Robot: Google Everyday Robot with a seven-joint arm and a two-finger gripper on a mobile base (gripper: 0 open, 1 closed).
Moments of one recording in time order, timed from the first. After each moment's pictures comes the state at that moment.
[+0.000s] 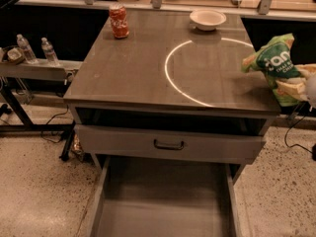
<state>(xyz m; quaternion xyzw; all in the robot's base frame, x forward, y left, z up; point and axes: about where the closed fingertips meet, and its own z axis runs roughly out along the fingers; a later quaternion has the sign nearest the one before) 0.582 -0.362 0.891 -0.34 0.75 -0.14 0.55</state>
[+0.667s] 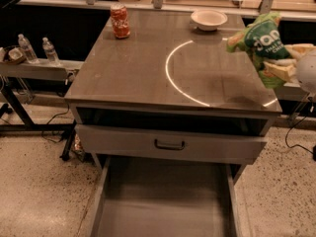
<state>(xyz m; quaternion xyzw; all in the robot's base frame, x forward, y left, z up) 0.595 -0.312 0.941 -0.38 0.70 -0.11 0.60</state>
